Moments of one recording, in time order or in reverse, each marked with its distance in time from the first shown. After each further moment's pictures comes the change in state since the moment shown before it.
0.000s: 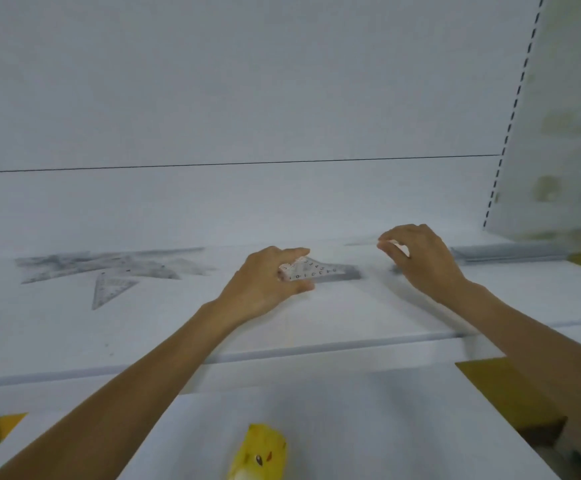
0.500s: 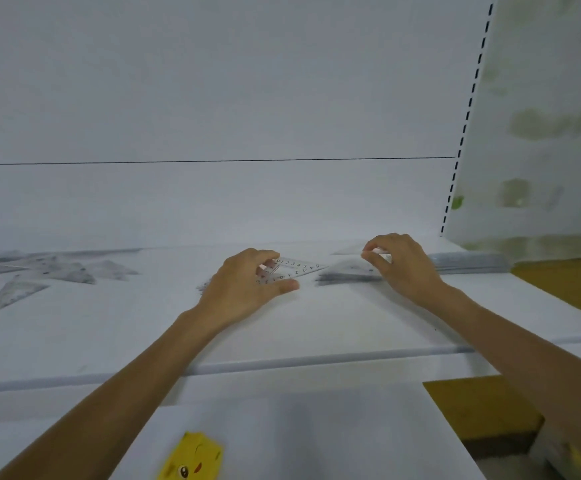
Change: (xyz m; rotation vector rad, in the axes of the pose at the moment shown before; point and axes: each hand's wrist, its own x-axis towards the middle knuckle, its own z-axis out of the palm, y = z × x) left_hand 0.058 0.061 0.087 -0.009 0.119 -0.128; right_hand 0.013 0.125 -0.029 0.079 -0.086 0.016
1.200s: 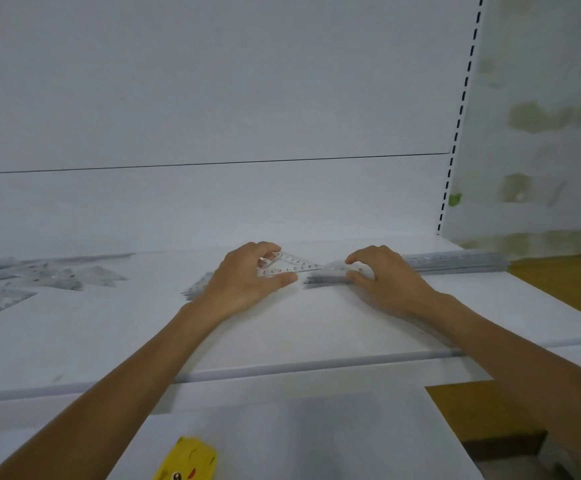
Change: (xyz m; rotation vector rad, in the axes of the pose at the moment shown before) left_hand 0.018 0.019 0.013 0.005 -0.008 -0.014; right_hand -0.015 -0.006 -0.004 -0.024 -0.216 -0.029
